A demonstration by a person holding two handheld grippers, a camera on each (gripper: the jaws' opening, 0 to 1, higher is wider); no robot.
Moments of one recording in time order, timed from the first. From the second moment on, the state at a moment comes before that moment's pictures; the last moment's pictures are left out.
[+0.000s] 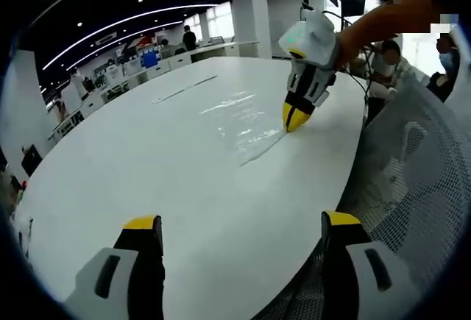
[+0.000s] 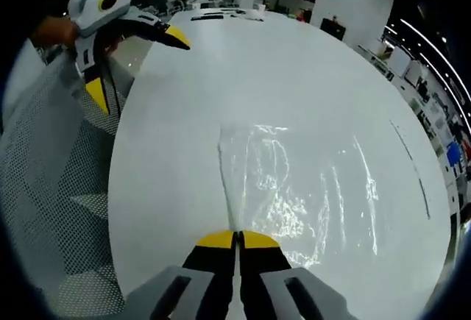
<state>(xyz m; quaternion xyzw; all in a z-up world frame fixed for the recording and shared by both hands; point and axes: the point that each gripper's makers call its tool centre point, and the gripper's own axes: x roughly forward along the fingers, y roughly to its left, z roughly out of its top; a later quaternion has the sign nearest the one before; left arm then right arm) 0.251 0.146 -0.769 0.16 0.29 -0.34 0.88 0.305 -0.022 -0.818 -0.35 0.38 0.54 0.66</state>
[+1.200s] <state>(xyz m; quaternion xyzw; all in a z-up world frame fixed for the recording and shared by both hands) 0.263 0.090 -0.755 0.31 0.26 -0.47 0.78 0.266 -0.008 -0.755 -0.40 0.27 0.62 0.62</state>
